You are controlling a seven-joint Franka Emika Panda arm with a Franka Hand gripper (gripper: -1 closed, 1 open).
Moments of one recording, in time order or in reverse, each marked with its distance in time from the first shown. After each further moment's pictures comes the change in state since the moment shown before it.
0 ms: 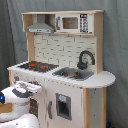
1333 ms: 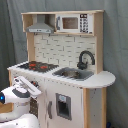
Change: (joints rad) arm 0.000 0.002 -0.001 -0.005 0.003 0.007 0.406
